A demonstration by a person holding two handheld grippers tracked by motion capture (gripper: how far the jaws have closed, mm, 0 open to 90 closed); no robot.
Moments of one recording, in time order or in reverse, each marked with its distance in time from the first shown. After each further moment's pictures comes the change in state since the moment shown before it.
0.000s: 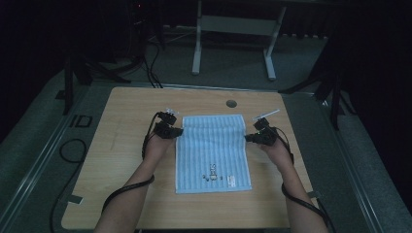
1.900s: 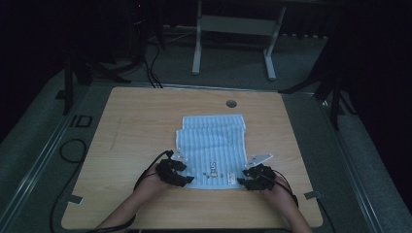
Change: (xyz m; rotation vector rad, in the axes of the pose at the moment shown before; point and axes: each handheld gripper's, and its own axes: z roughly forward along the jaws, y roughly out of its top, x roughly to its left) left arm -0.072 -0.097 -0.027 0.060 -0.247 0.367; right arm 0.092 -0.104 -0.010 0.010 0.022 -0.264
